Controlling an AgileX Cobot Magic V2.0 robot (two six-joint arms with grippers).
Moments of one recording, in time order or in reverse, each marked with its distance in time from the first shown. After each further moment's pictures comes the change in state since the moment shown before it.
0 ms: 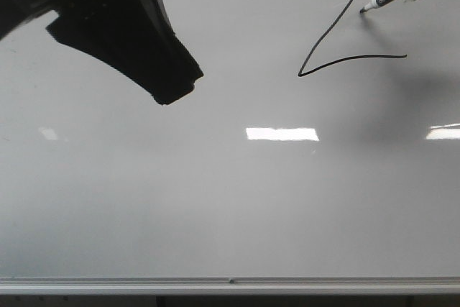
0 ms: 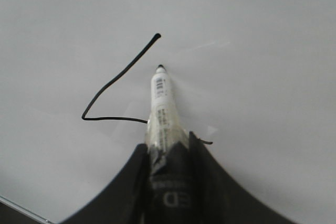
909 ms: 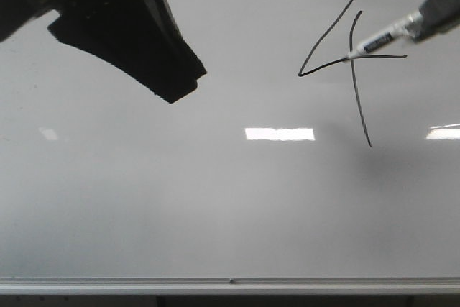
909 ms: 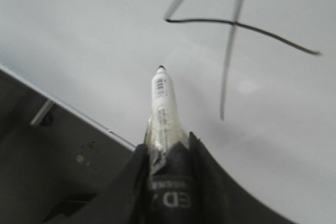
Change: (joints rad) left arm 0.000 0.000 0.000 -0.023 -0.035 0.000; right arm 0.084 -0.159 0.104 -0.044 0.265 -0.025
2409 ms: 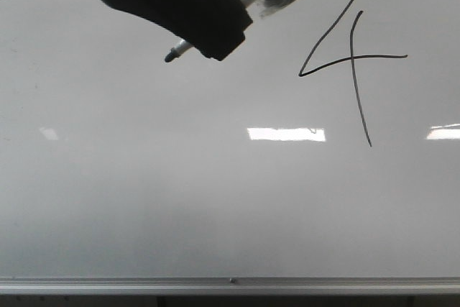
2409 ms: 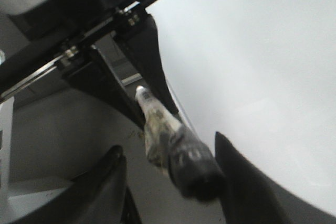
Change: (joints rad) left arm 0.039 0.000 0.000 -0.146 -0.102 -0.037; right arm 0.404 -0.055 -0.082 0.012 0.019 -0.064
